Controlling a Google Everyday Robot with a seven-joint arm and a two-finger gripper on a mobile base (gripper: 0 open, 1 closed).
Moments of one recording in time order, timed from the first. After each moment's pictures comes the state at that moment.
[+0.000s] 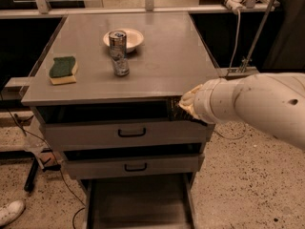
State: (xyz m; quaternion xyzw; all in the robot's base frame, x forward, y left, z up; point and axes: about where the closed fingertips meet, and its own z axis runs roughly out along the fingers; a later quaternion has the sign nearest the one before) arm 0.539 -0.100 0.839 -0.49 0.76 -0.03 0.42
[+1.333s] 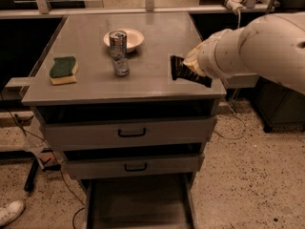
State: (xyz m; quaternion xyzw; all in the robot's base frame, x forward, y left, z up) arm 0.603 -0.111 0.930 -0.48 0.74 -0.08 0.46
